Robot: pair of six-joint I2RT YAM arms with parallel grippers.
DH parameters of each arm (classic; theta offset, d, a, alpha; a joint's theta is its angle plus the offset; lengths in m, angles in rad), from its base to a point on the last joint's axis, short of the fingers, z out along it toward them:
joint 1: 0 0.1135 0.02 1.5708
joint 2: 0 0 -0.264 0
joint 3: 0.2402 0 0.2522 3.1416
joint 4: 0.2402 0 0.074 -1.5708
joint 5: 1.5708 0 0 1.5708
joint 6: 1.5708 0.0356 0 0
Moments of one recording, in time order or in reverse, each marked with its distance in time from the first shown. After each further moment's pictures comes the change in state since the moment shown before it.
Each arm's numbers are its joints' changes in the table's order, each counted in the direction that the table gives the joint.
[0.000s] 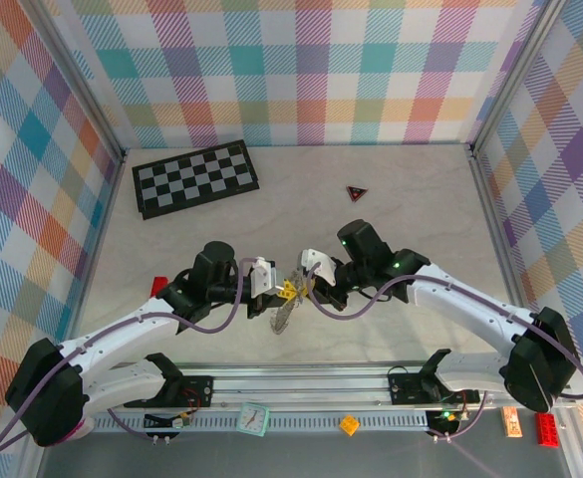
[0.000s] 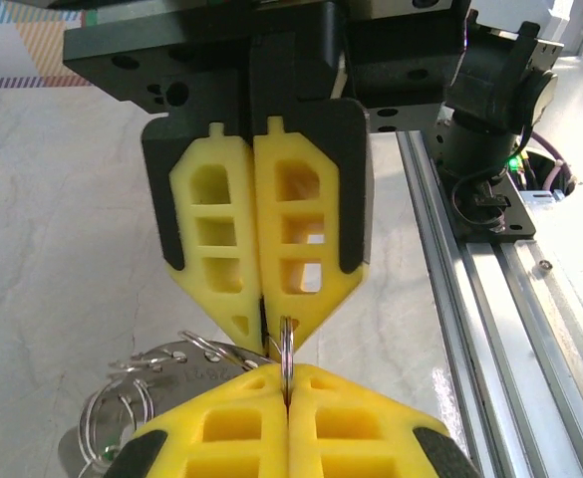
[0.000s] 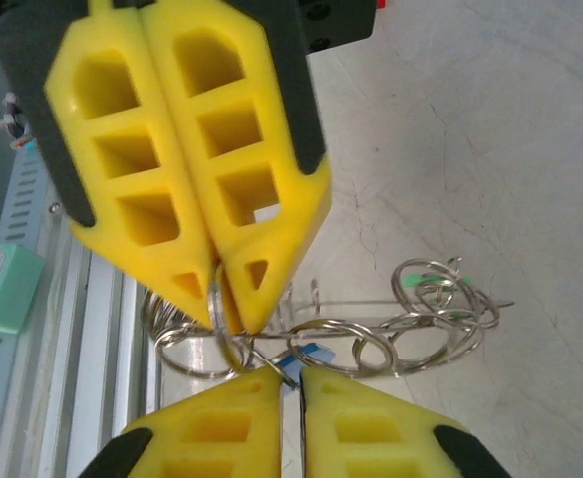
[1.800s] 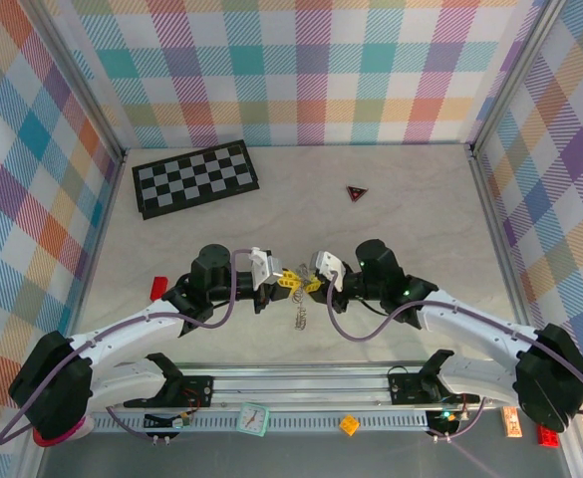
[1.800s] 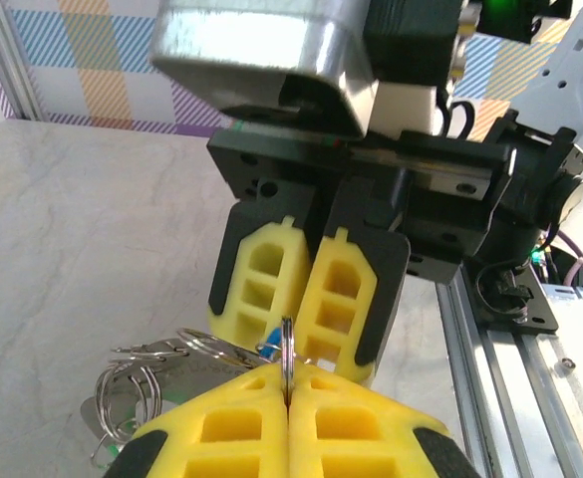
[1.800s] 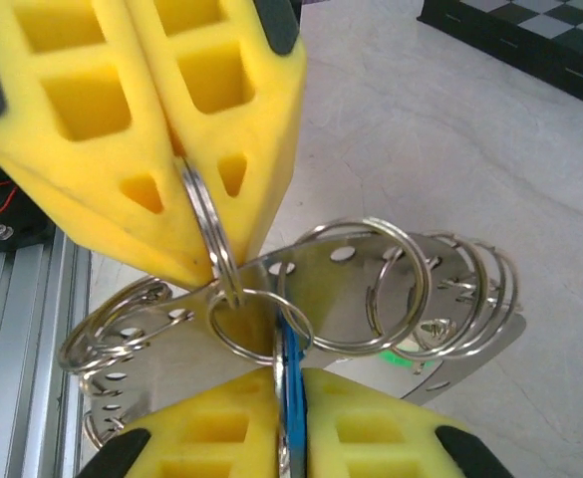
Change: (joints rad) left arm 0.000 -0.040 -0.067 -0.287 -0.040 -0.234; right arm -0.011 0.135 -0.308 -0.483 0.084 0.166
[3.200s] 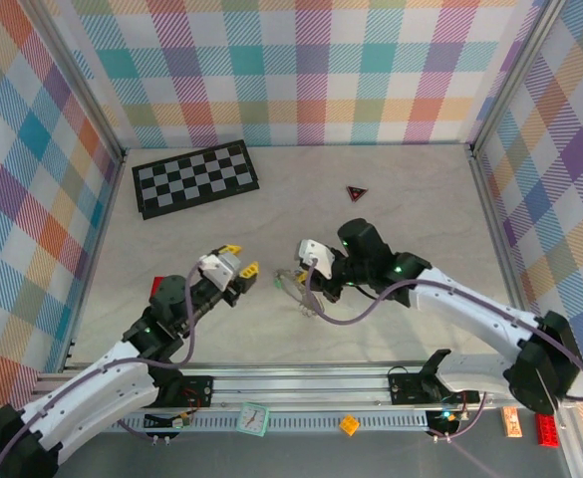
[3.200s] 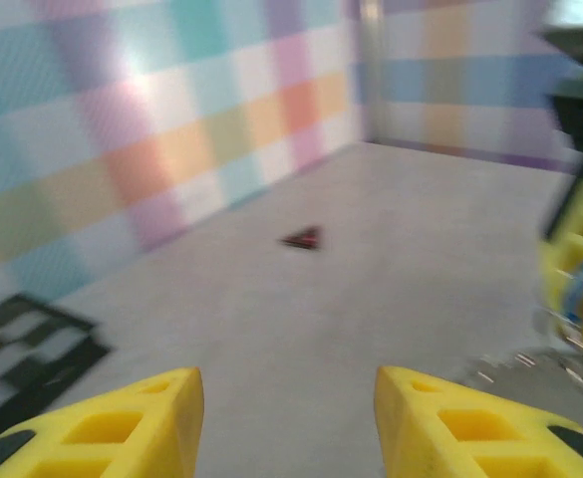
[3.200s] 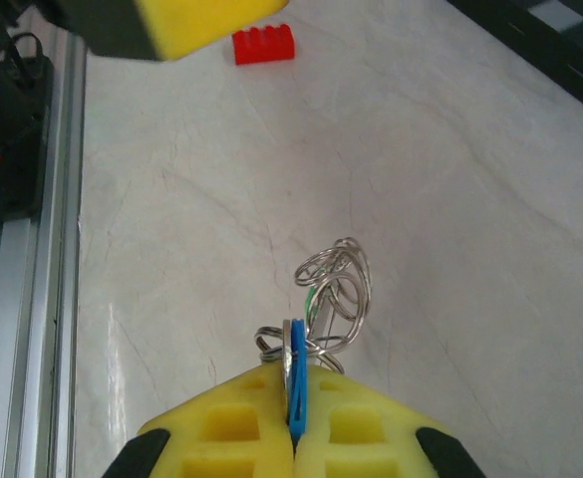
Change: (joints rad) left arm -0.005 0.525 -0.165 0.141 -0.787 0.024; right arm 0.056 -0.145 0.328 0.340 0.077 -0.117
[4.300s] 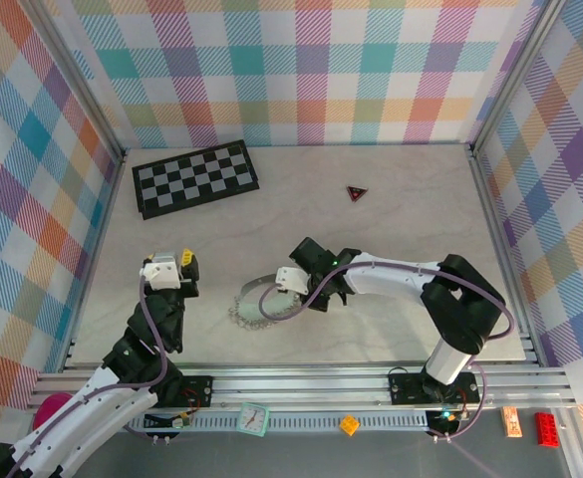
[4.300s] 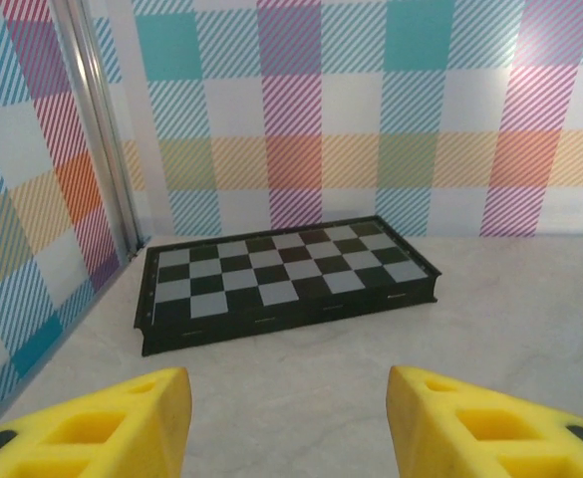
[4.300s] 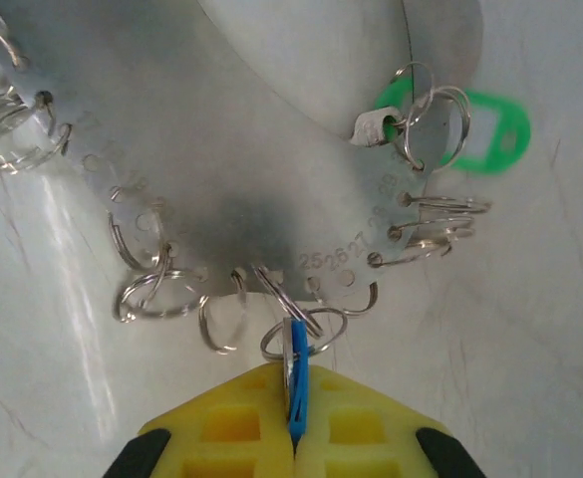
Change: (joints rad) left arm 0.021 0.272 -0.055 0.216 -0.705 -0.167; right arm 0.089 -0.441 0.102 0.194 0.418 -0.154
